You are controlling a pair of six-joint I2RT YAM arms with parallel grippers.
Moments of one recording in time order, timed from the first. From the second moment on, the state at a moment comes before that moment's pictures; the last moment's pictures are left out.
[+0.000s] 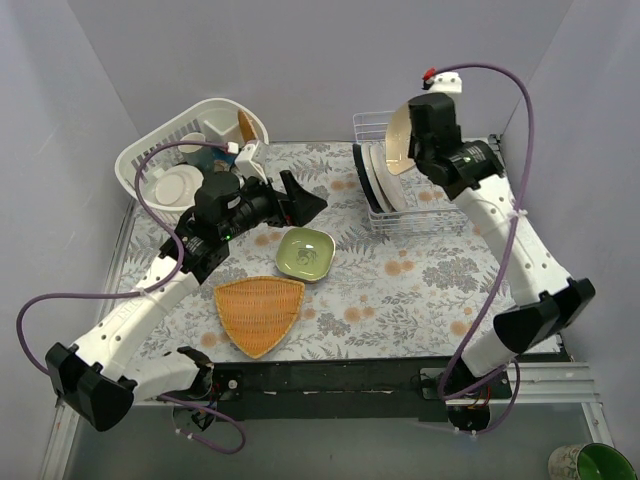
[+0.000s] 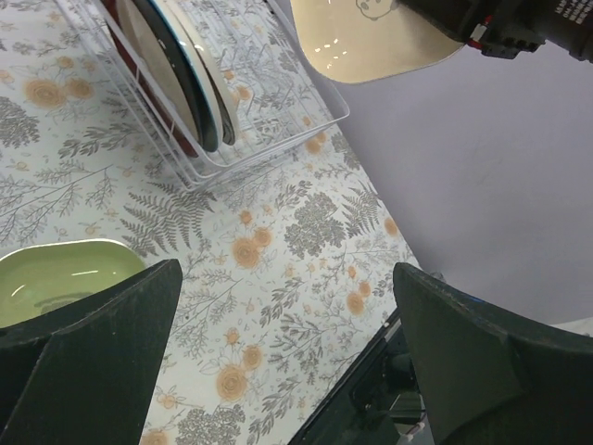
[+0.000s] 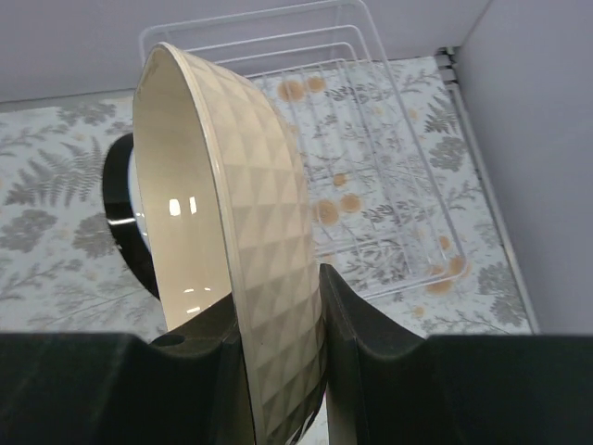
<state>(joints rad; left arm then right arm) -0.58 1.12 1.12 -0.17 0.25 -0.62 0.50 1.53 1.82 -0.78 0.57 0.26</state>
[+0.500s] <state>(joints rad) -0.58 1.05 1.10 -0.25 0.16 -0.57 0.63 1.83 1.87 -0.78 1.17 0.01</state>
